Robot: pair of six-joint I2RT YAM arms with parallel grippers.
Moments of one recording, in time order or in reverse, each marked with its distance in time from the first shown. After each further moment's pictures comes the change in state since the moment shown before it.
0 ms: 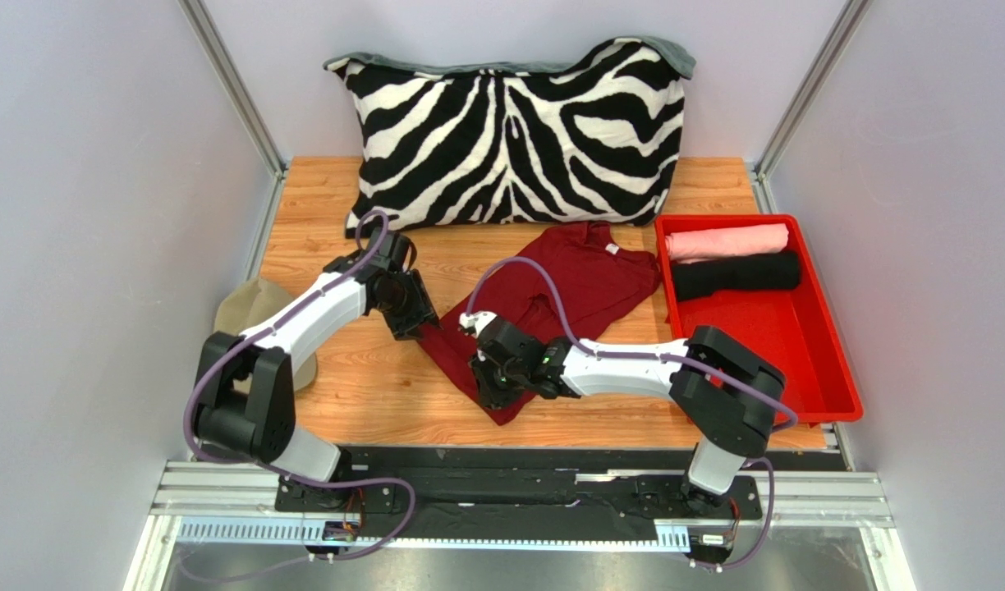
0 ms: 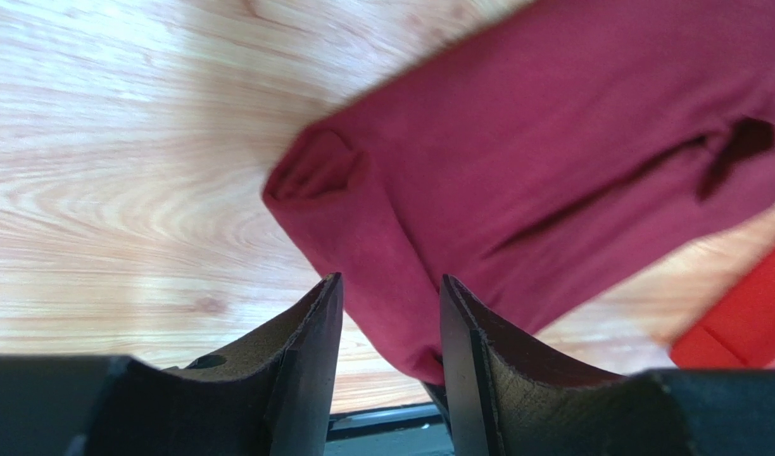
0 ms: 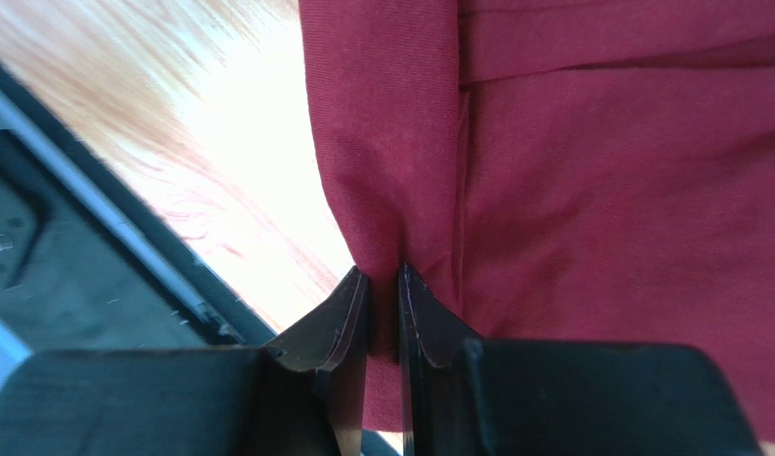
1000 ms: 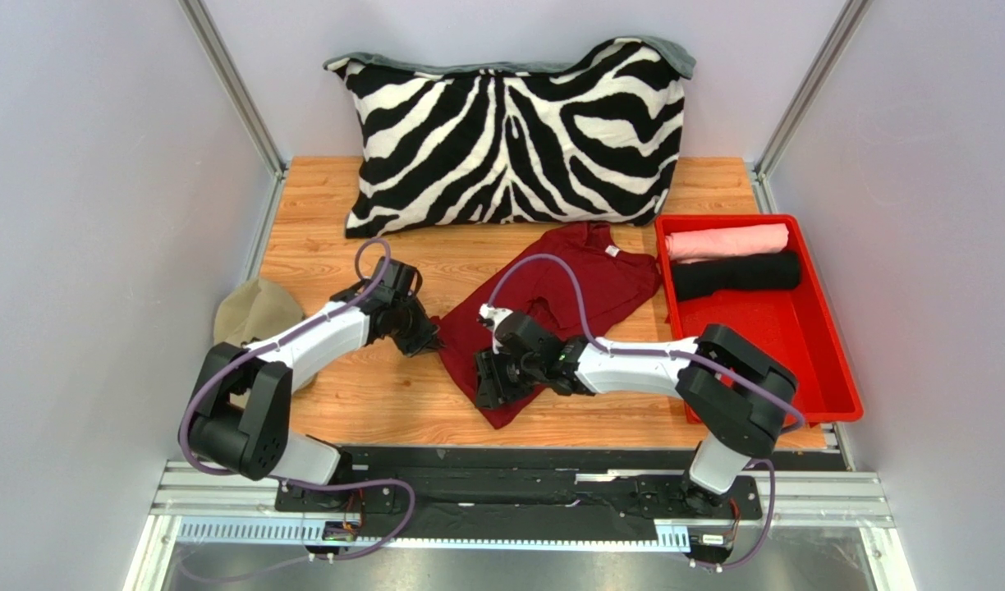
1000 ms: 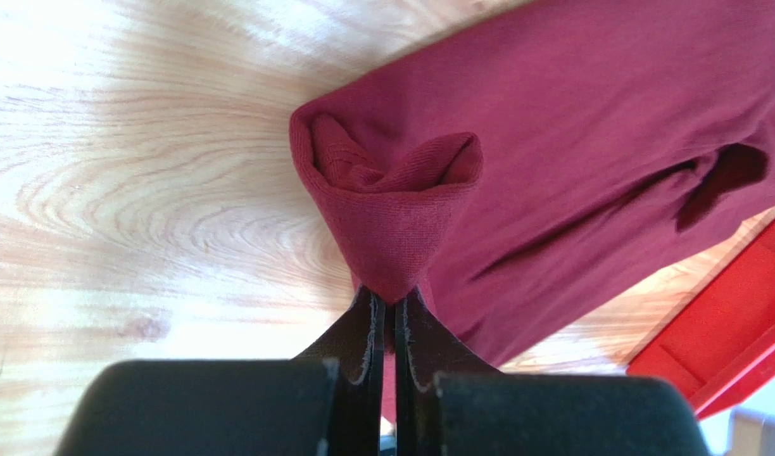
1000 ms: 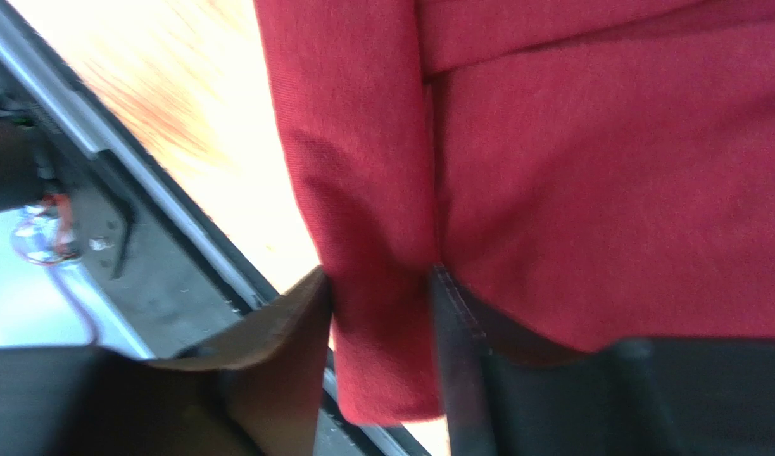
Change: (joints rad) left arm -0.055 -0.097 -0.259 0.269 0.008 -0.196; right arm -0.101 -0.028 -0.108 0.146 -0.192 0.142
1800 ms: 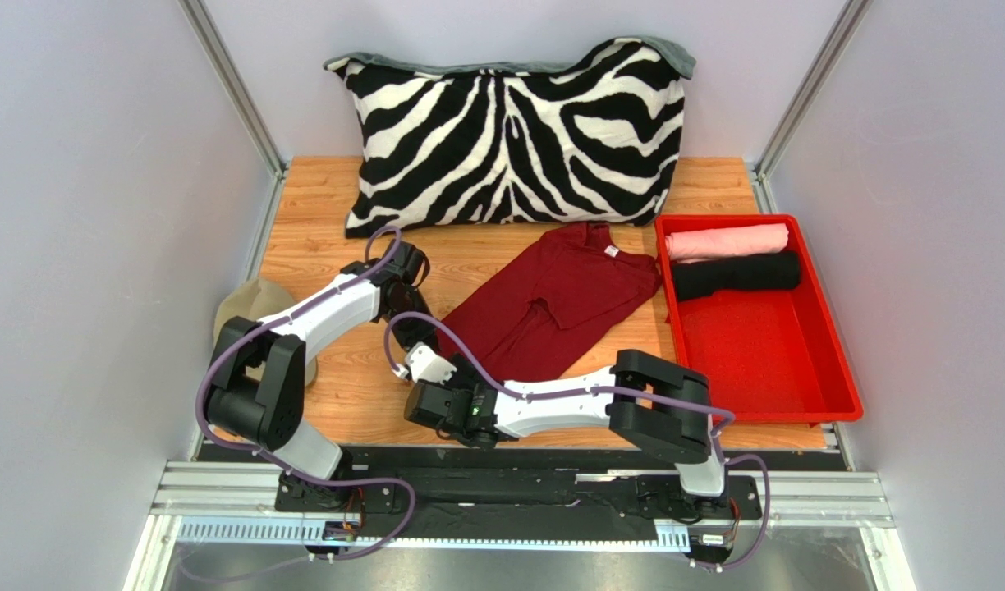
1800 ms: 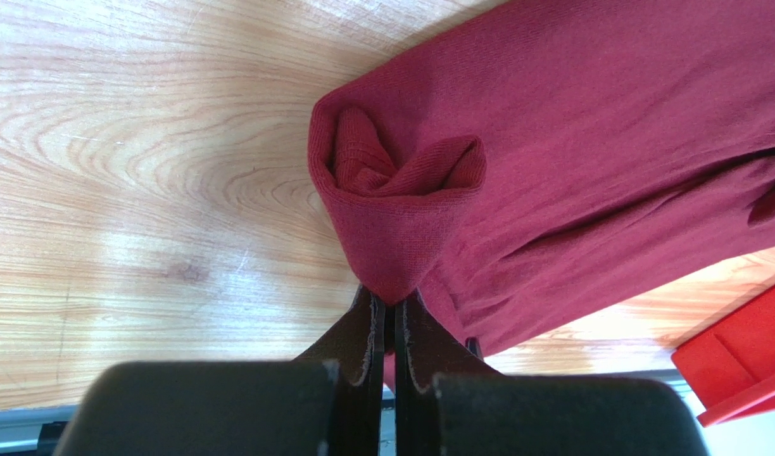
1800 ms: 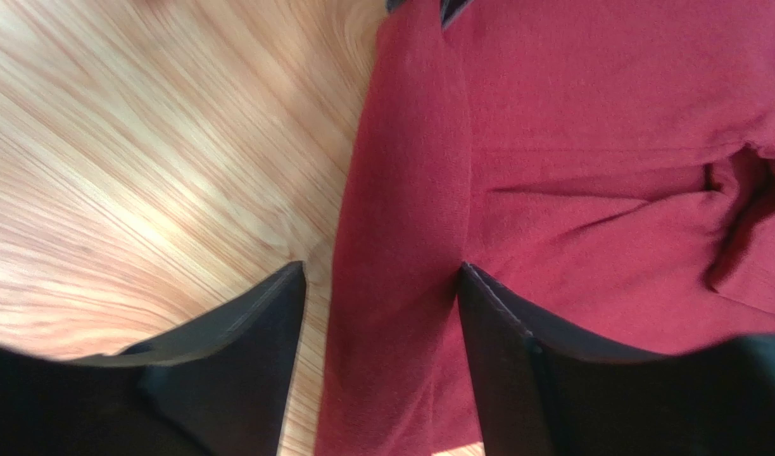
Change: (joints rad) left arm -0.001 0.133 0.211 -0.291 0.010 0.076; right arm 0.378 0.276 0.401 -0.306 0.893 -0.341
